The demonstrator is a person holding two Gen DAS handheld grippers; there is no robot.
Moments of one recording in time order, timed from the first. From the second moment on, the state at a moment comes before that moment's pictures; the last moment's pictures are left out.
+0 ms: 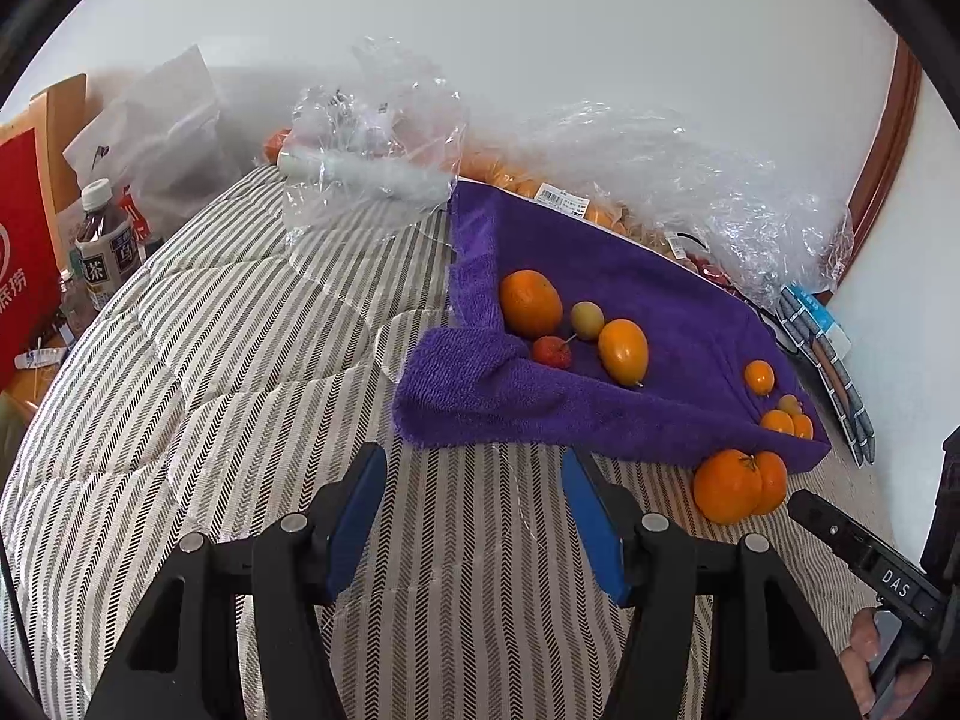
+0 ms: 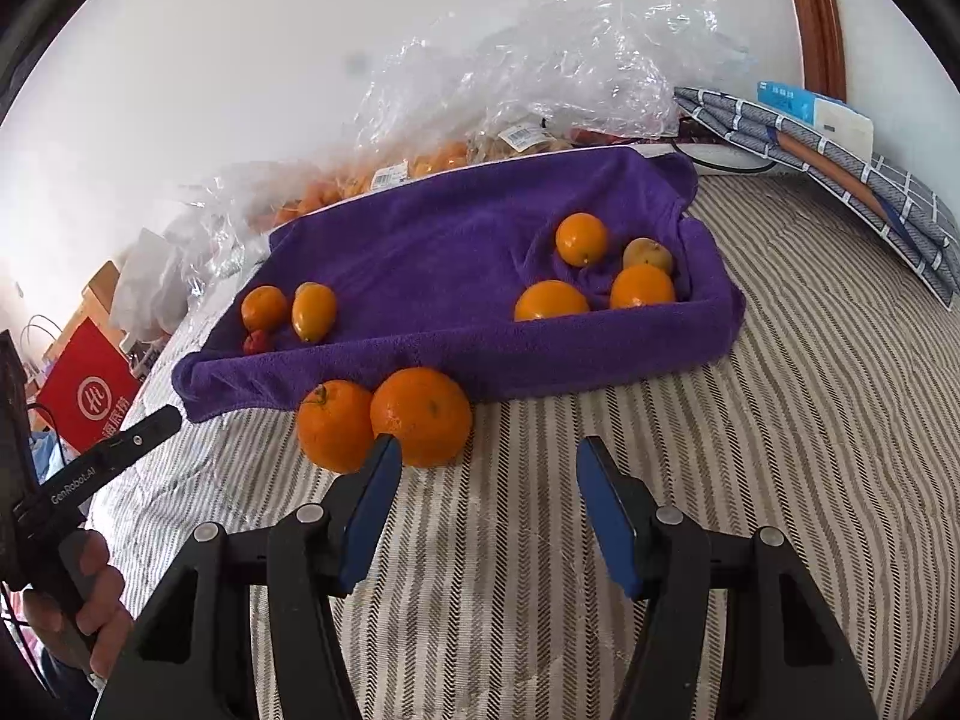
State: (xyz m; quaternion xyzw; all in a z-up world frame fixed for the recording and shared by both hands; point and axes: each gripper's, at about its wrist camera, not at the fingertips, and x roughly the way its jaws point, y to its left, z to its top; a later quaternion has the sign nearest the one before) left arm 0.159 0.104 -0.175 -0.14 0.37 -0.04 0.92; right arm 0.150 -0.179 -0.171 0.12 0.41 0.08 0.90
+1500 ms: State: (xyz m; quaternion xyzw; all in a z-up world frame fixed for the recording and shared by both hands) left arm 0.163 0.086 -0.178 -0.13 0.39 -0.10 0.91; right arm 0.152 -0.195 -0.175 0.09 0.43 0.06 0.90
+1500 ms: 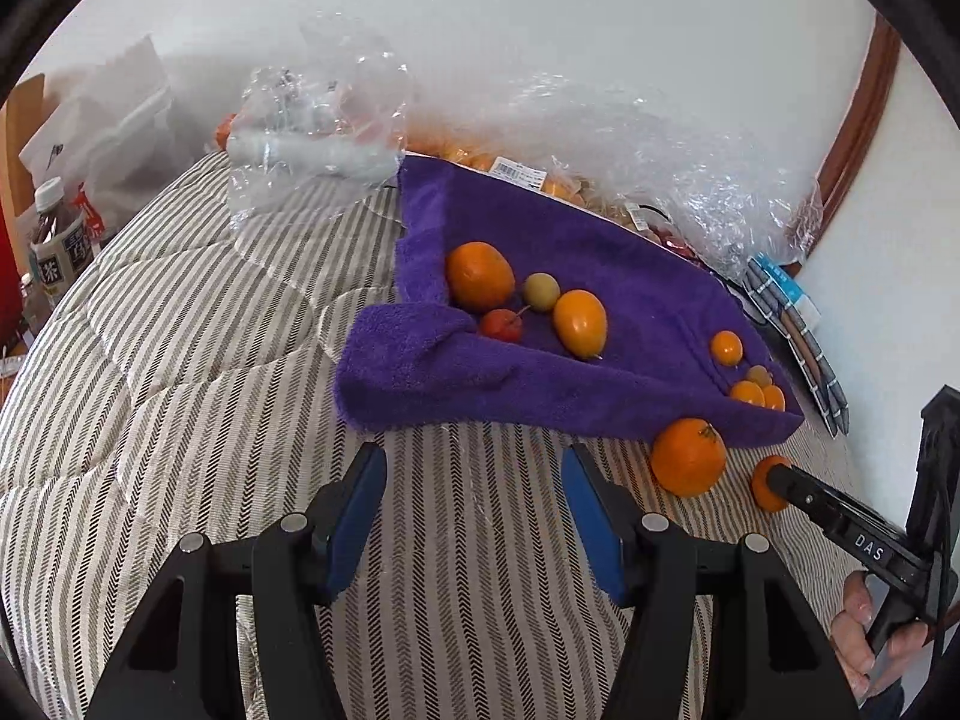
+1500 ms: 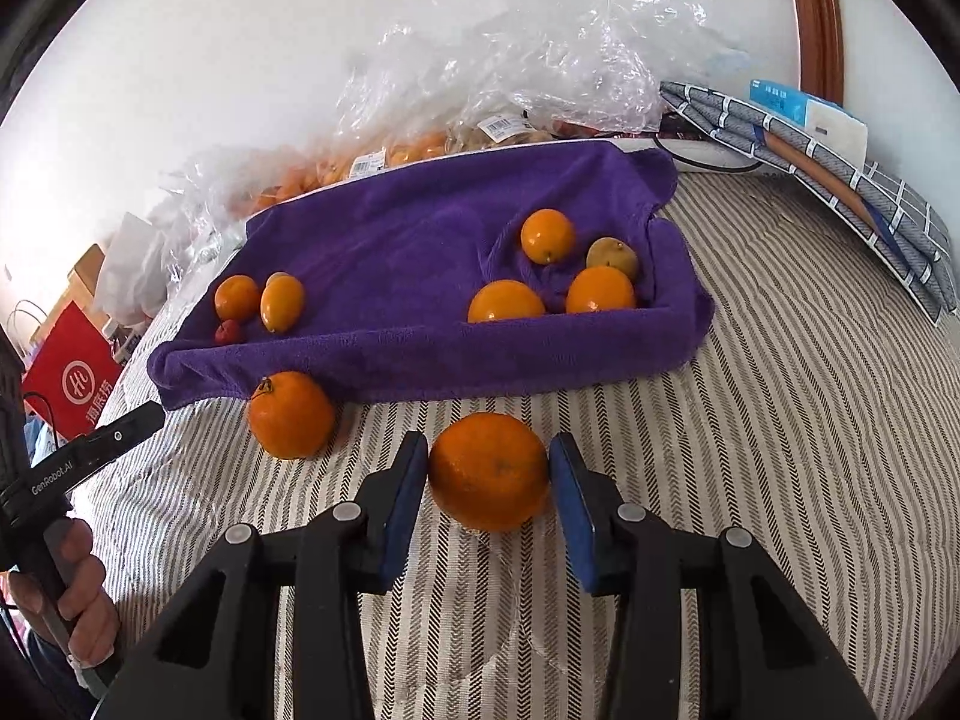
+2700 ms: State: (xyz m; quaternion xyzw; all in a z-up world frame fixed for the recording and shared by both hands) left arm 0.208 0.014 -0.142 -0.10 0.39 -0.17 0.90; right arm 0.168 -0.248 -0.133 0.08 0.38 0.06 0.92
